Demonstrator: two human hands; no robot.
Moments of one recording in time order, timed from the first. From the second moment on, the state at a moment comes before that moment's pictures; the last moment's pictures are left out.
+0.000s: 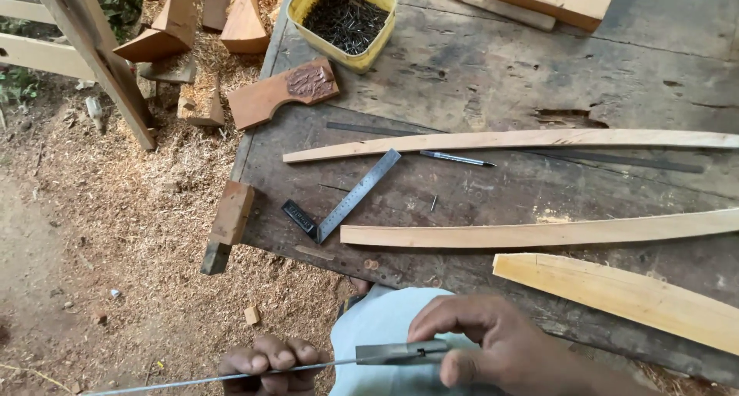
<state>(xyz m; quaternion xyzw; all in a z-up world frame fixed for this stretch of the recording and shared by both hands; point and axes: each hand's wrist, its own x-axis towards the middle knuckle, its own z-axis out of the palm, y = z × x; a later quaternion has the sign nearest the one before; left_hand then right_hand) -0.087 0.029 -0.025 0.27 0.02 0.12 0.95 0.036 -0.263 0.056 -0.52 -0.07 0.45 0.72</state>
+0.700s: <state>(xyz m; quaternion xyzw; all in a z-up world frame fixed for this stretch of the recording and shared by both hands) -0.074 0.046 -0.009 0.21 -0.04 -0.05 0.98 0.048 -0.280 0.069 -0.48 -0.01 0.58 0.66</state>
